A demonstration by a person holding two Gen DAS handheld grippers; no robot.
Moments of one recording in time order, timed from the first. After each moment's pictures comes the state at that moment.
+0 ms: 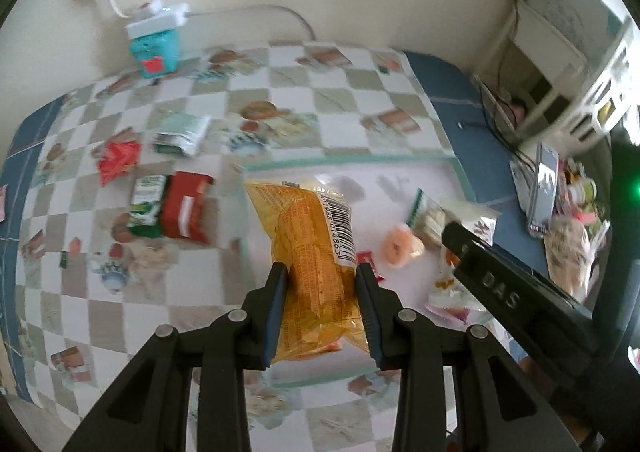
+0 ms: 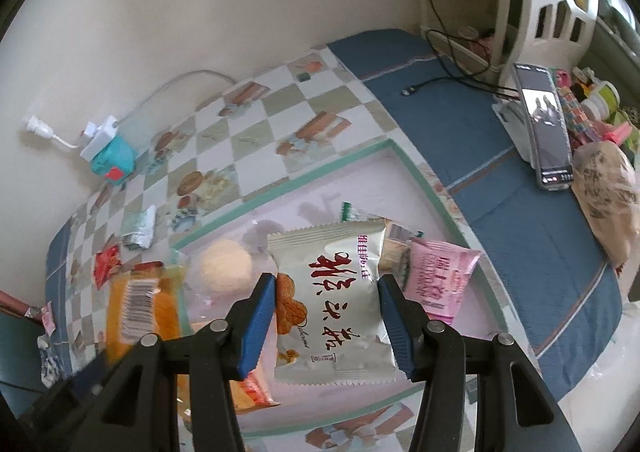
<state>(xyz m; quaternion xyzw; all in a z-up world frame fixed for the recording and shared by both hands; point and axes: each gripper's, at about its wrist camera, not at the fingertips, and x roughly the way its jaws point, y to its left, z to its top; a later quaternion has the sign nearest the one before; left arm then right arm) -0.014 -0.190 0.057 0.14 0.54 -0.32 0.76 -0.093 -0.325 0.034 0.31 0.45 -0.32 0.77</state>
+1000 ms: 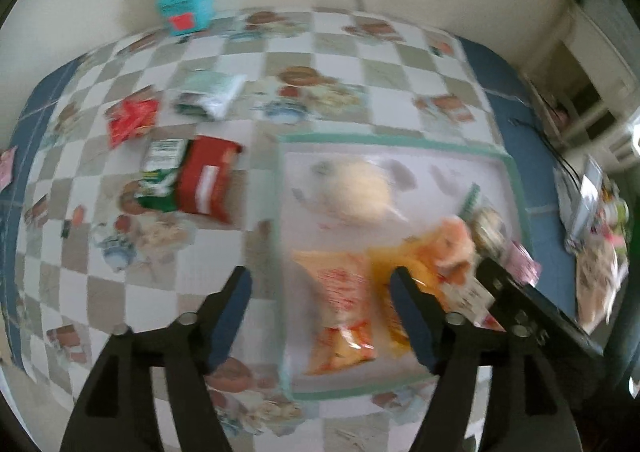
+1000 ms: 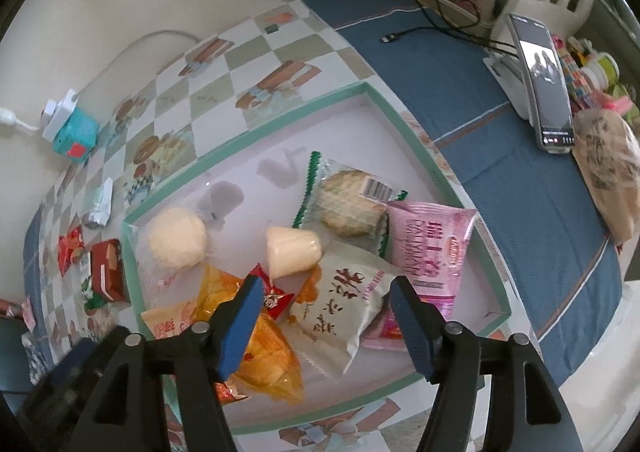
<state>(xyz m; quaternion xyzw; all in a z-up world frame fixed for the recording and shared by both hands) 0.024 -0.175 0.022 0.13 0.59 -0.24 0.76 -0.087 -0.331 -0.007 0.31 0.51 -0.33 0.73</state>
